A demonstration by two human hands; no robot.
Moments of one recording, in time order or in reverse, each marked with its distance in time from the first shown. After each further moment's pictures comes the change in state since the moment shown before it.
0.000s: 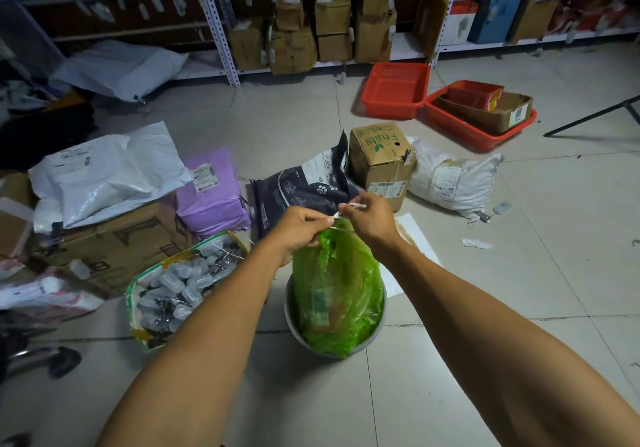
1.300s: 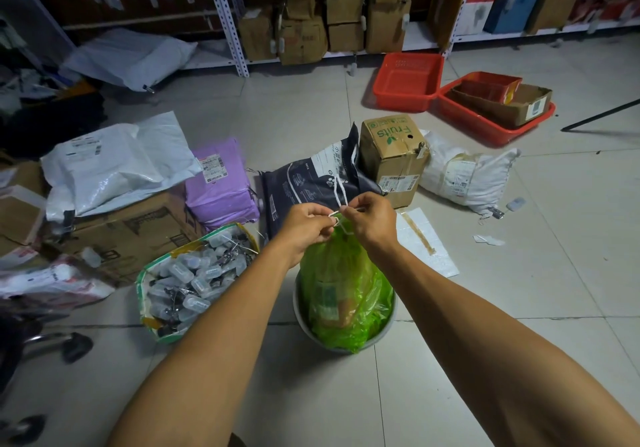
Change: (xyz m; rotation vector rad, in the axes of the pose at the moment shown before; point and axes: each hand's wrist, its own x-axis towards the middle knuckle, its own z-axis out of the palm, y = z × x) left_hand -0.002 -0.012 -0.001 -0.183 0.100 -0.043; right_hand 0.001 0.017 0.031 0.049 0.073 0.001
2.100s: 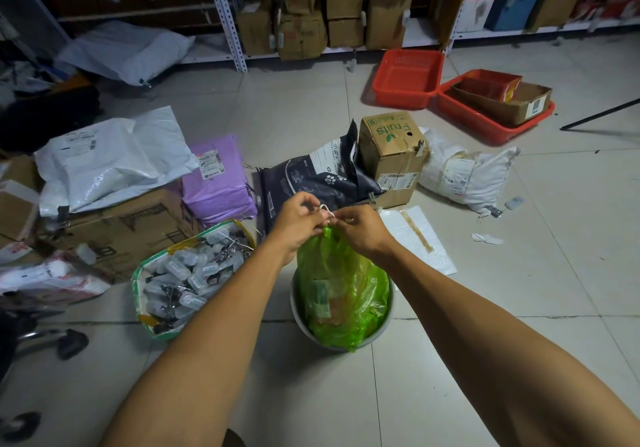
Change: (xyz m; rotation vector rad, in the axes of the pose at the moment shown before) left_hand 0.001 -0.002 -0.009 0.063 0.046 0.105; right_hand -0.005 0.007 -0.003 -0.182 -0.401 -0.138
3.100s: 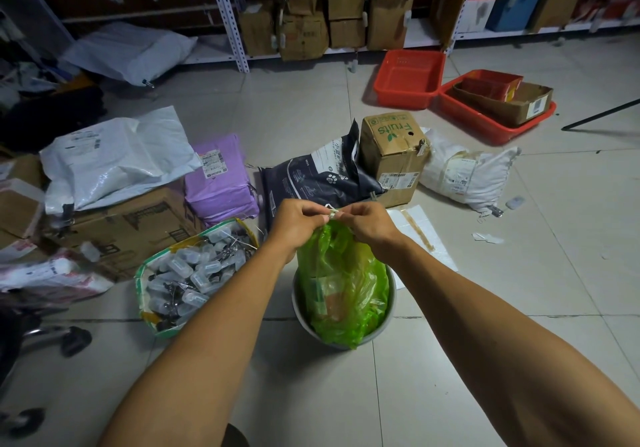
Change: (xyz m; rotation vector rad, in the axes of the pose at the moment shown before) left_hand -0.009 0.002 -0.004 0.195 0.066 0.050; right_hand -0.014 -0.026 -0.009 0.386 0.027 0.238
